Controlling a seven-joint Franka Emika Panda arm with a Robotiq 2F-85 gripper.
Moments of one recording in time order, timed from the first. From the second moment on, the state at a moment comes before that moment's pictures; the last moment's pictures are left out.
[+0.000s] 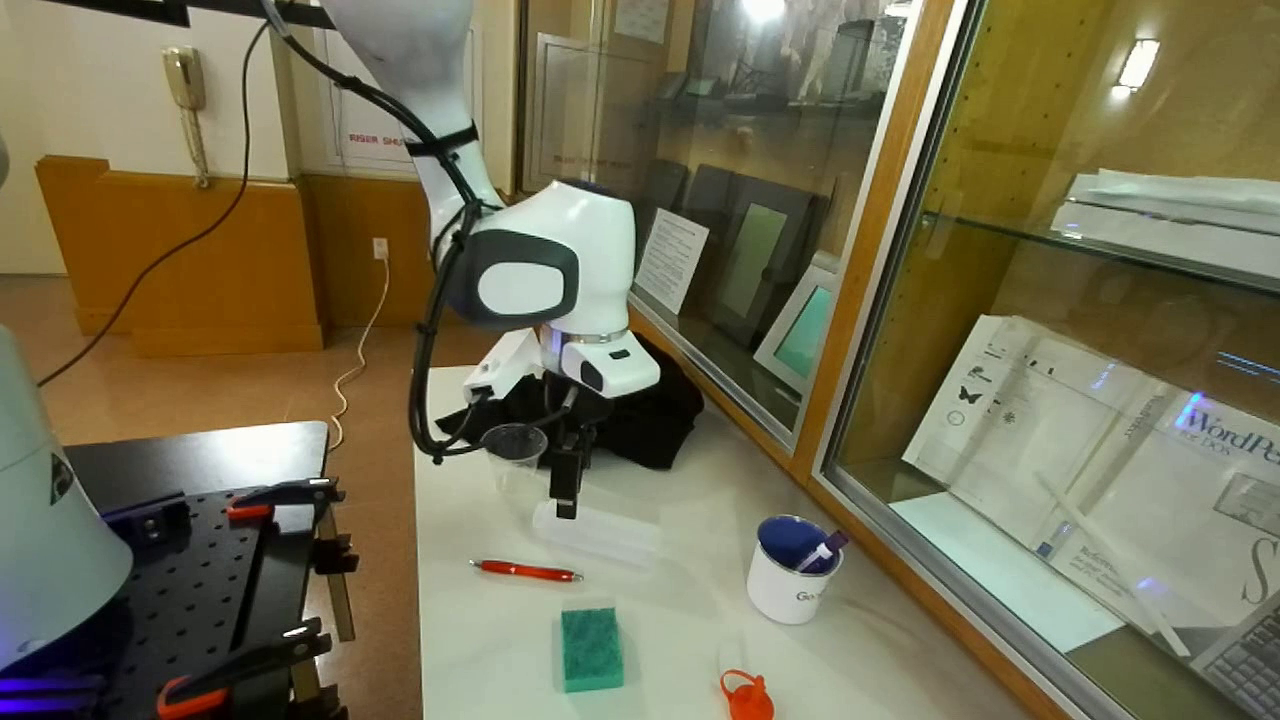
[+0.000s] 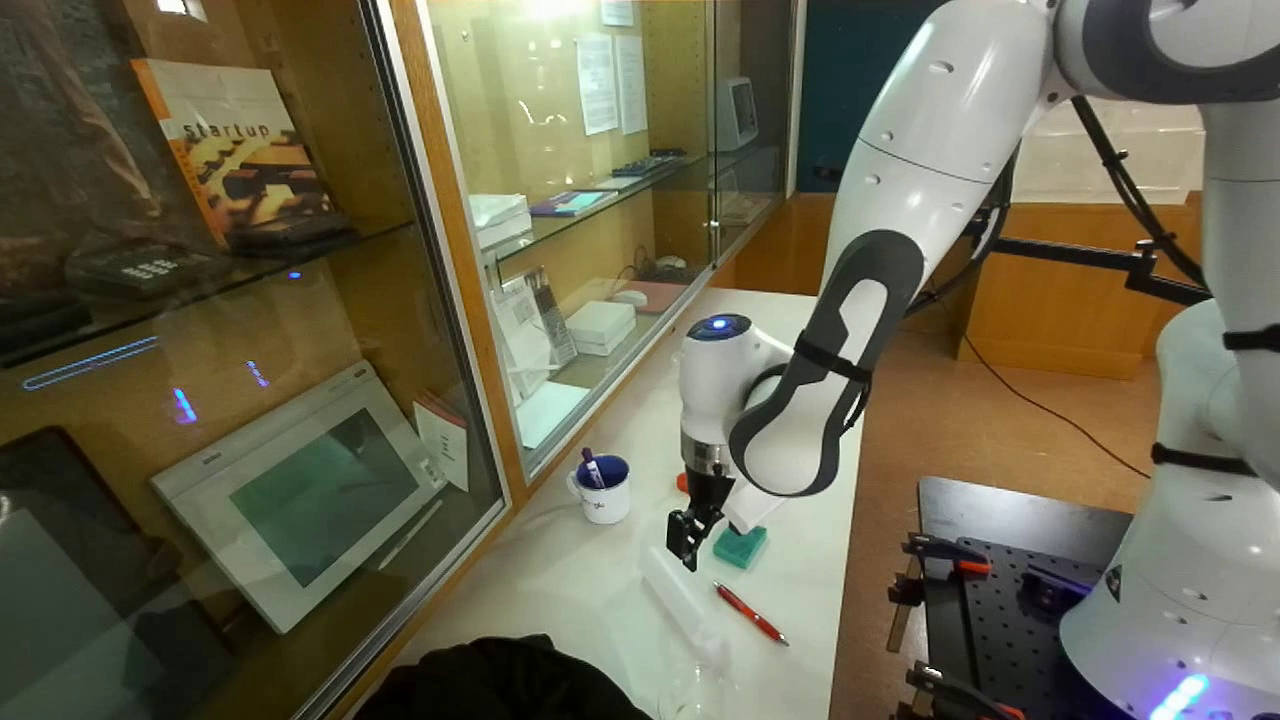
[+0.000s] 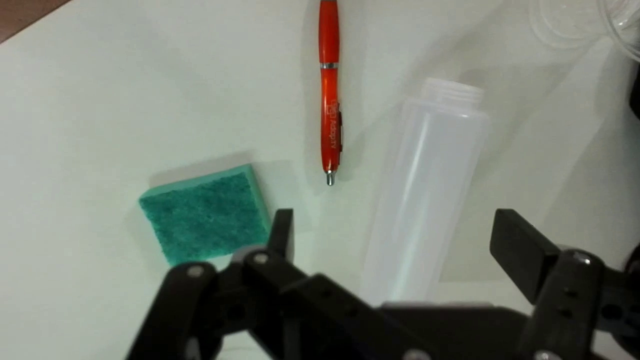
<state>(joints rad) 0.05 0.31 -0.06 -2.50 0.01 2.85 0.48</state>
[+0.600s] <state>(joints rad) 0.10 0.46 -0.03 -2.42 0.19 2.86 0.50</state>
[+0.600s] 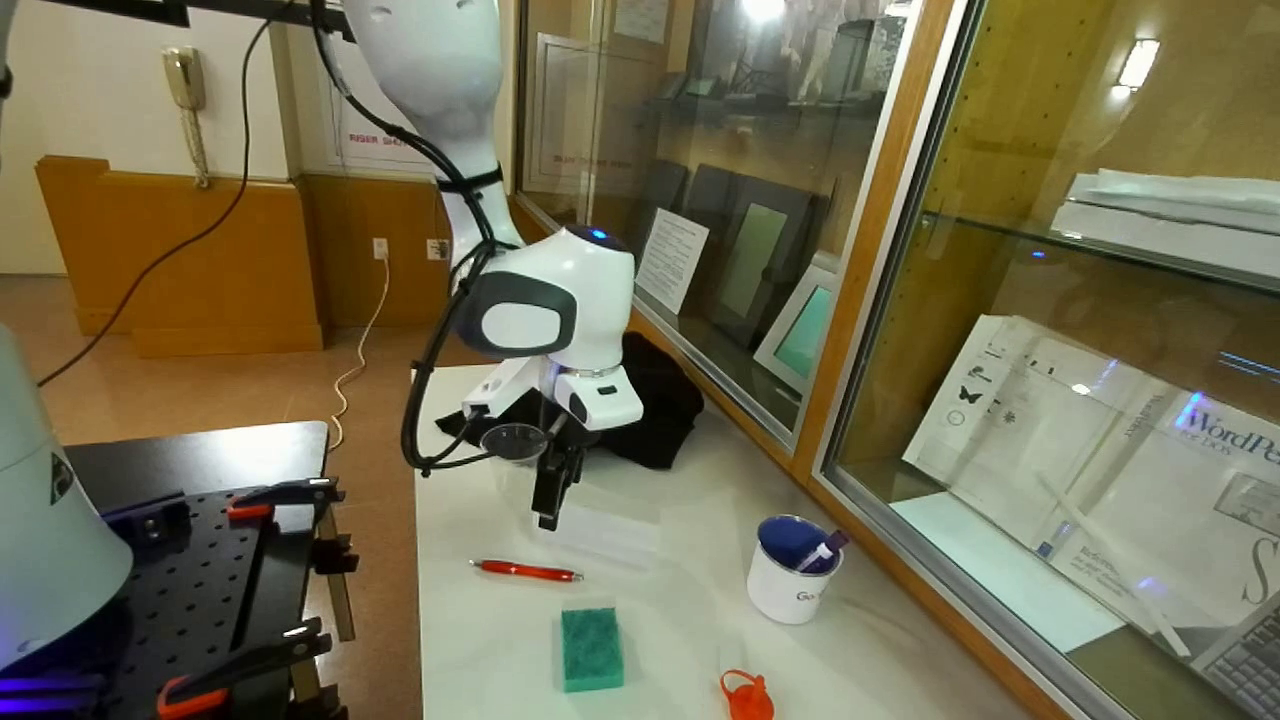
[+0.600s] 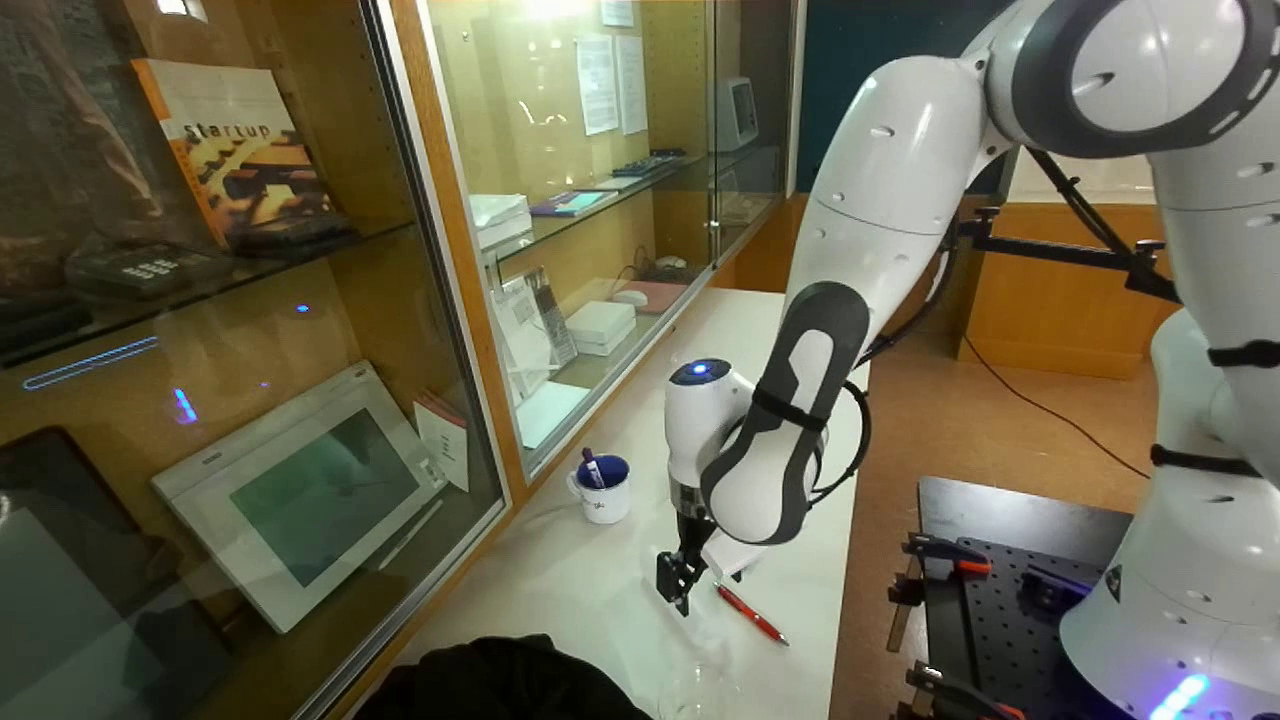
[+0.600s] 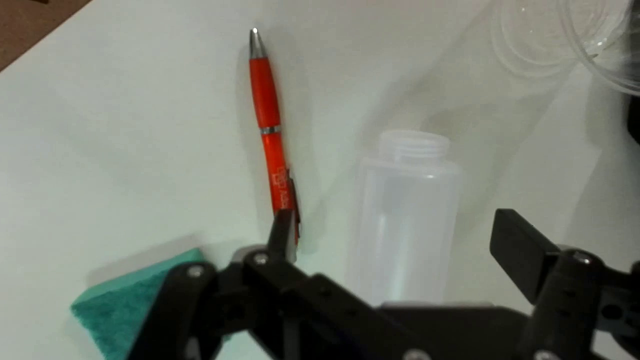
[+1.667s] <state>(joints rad) 0.06 0.62 0.04 -2.31 0.28 2.94 0.47</state>
